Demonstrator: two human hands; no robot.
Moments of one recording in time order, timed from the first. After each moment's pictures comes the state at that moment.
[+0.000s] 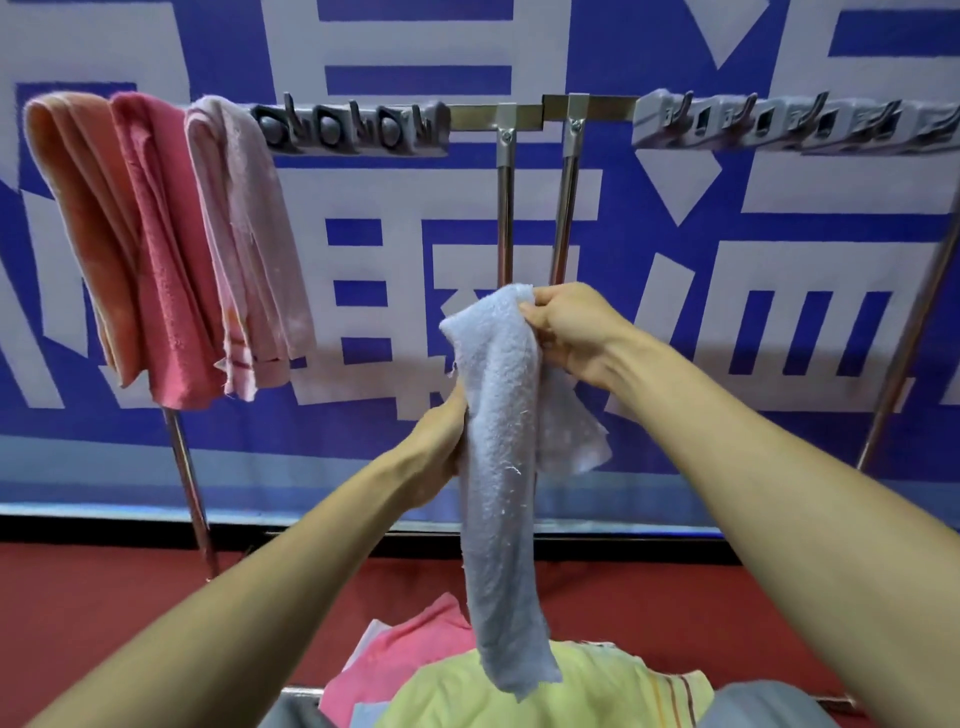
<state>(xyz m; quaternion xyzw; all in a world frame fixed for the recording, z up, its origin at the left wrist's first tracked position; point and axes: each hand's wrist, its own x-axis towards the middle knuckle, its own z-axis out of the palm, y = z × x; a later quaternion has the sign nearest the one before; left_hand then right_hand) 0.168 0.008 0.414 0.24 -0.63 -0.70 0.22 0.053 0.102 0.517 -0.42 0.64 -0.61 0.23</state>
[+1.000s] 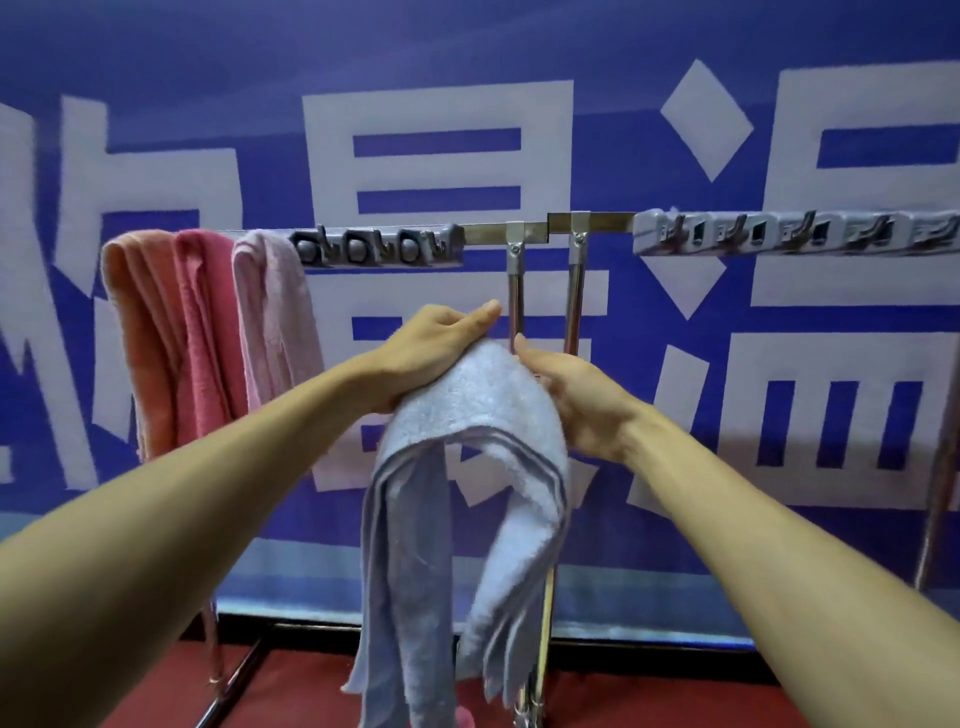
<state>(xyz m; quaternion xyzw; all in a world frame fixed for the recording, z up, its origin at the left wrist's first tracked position) 0.186 0.007 0.600 0.16 -0.84 -0.40 0.32 0.037 0.099 0.556 -0.56 0.49 -0.55 0.38</state>
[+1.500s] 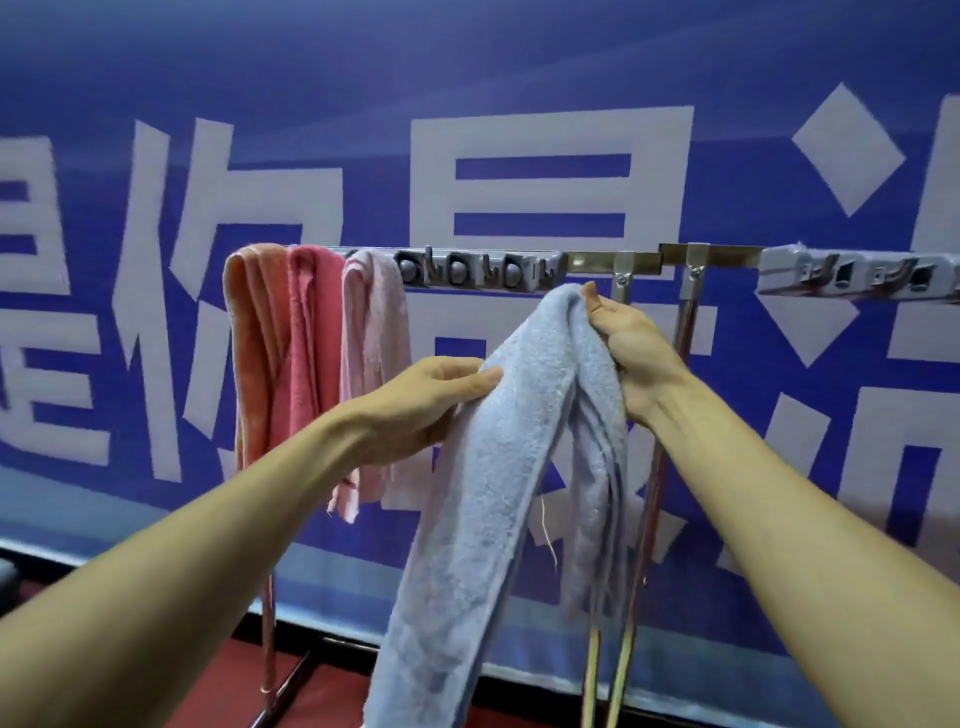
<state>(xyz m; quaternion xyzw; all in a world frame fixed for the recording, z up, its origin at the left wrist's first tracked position) 0.257 -0.083 0.576 0.12 -0.78 -0.55 0.28 0.072 0.011 0.616 -0.50 0.36 -0.71 0.34</state>
